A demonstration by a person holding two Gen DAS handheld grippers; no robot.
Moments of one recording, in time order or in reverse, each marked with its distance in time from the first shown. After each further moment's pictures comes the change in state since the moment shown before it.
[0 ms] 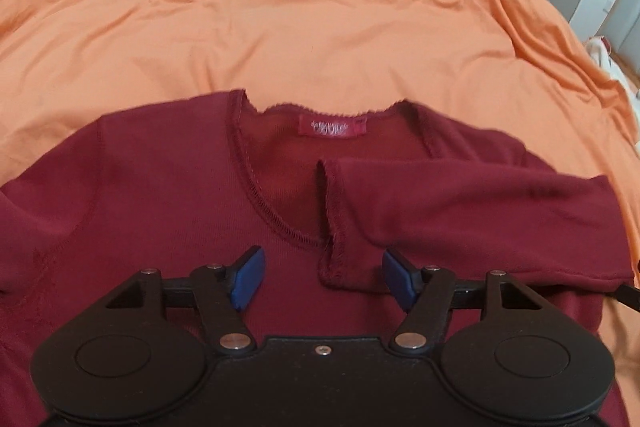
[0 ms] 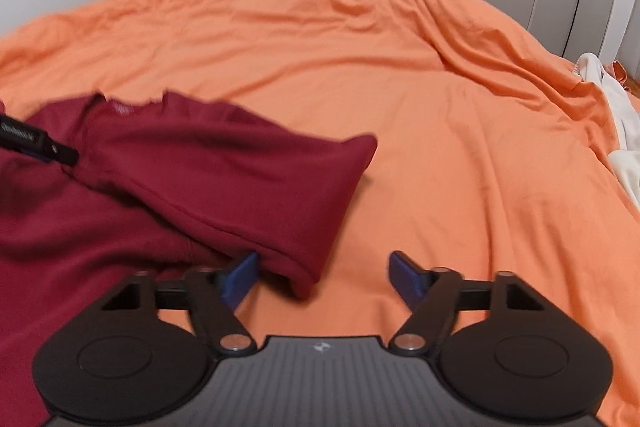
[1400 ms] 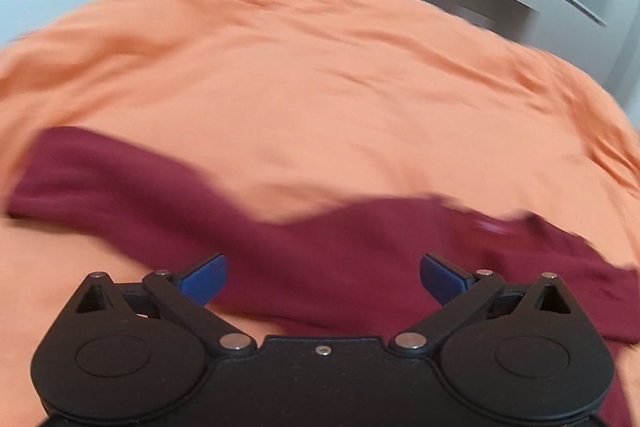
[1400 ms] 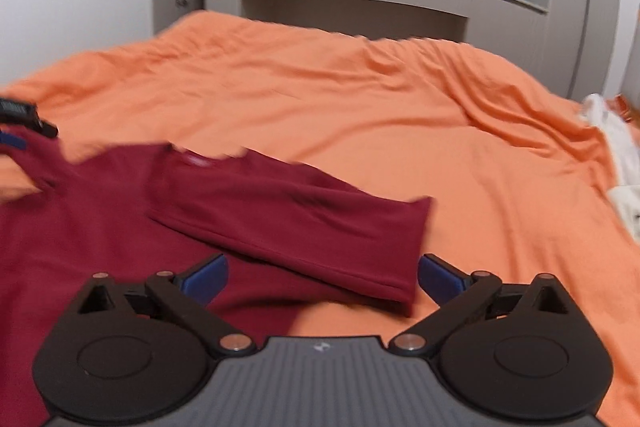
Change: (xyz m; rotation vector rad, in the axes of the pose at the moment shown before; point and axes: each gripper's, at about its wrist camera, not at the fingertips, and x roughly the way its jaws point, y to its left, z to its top) left arm -0.138 0.164 0.014 -0.194 -0.160 0.217; right arm -0.092 0.064 0.010 0.025 -0.150 0.089
